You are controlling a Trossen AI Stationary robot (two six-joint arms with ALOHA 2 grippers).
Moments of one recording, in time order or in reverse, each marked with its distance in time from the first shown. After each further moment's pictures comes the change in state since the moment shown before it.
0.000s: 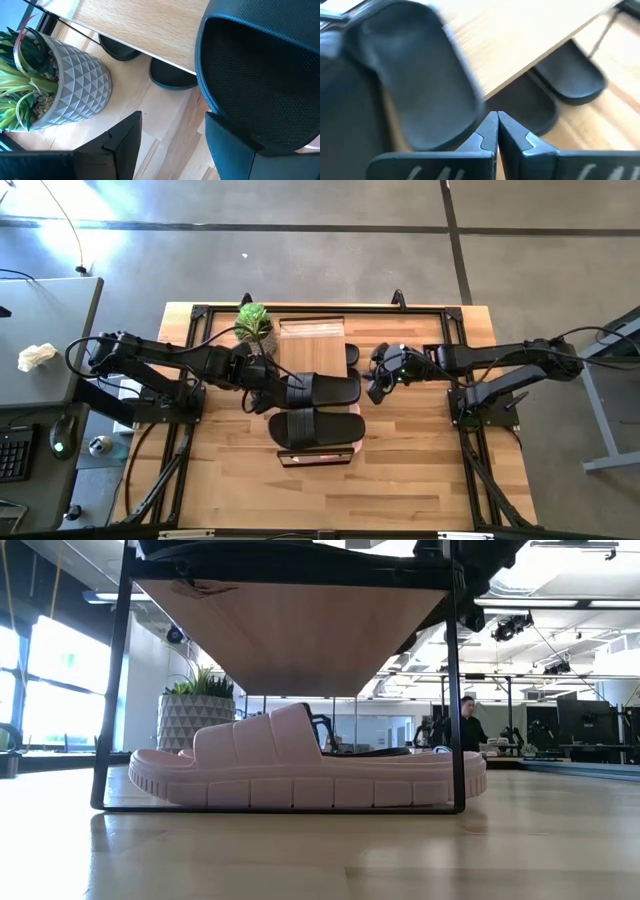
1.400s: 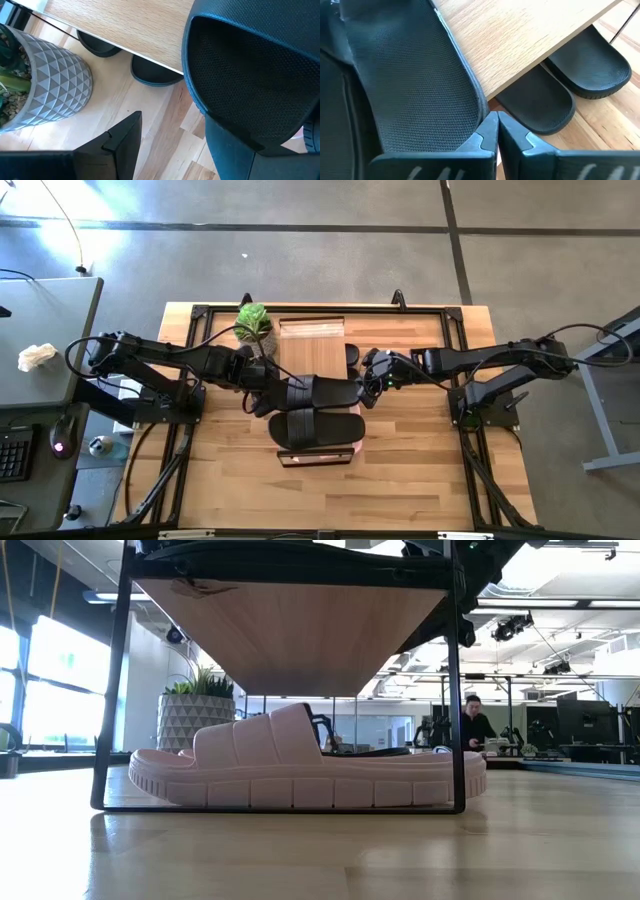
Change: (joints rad) left arm 0.000 0.000 0.000 0.024 0.087 0.000; right arm 0.009 0.100 -0.001 0.052 -0.027 0.020
